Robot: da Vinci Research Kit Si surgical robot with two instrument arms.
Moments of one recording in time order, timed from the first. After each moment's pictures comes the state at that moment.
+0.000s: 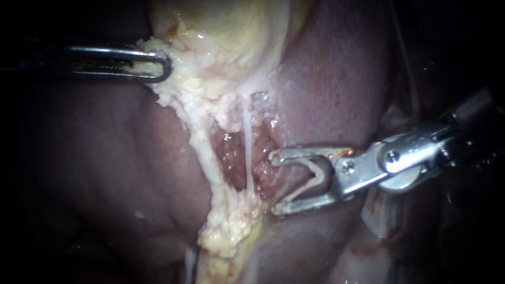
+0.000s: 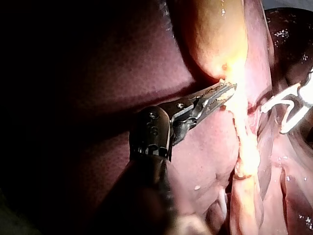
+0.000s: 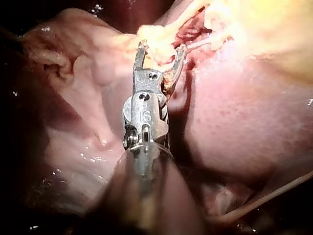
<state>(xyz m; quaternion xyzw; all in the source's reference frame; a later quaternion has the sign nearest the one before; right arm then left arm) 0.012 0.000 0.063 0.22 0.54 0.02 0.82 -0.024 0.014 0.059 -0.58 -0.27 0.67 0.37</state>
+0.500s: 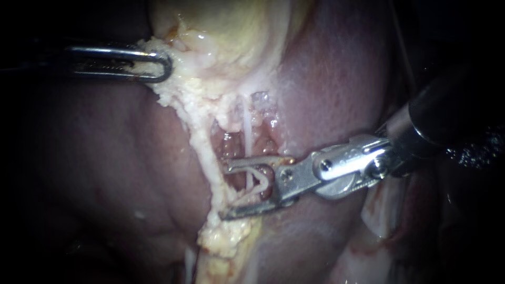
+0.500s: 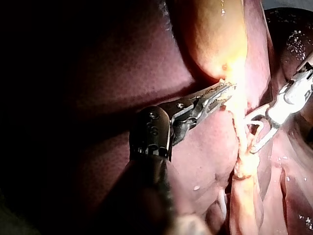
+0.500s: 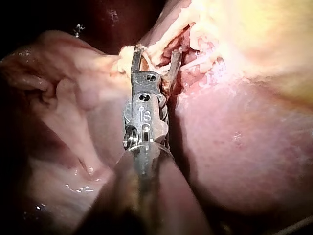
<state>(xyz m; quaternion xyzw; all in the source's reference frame) 0.018 -0.001 0.068 0.22 0.53 0.02 0.82 -0.024 0.014 0.059 -0.58 -0.27 0.67 0.37</state>
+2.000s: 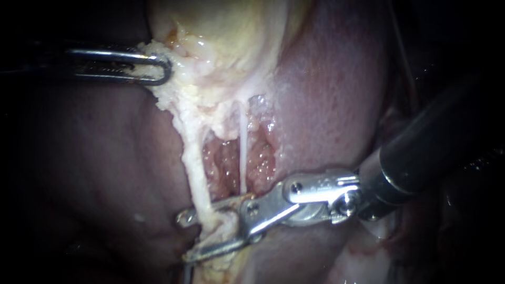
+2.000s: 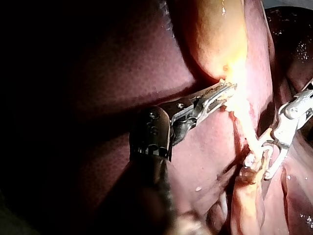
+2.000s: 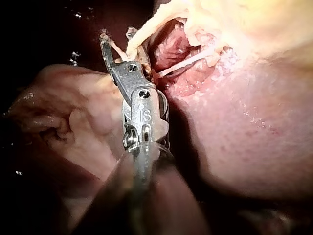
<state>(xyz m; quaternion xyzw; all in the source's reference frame) 0.022 -0.005 0.065 0.37 0.60 0.04 0.71 -0.024 0.014 0.059 -0.58 -0.27 0.67 0.37</state>
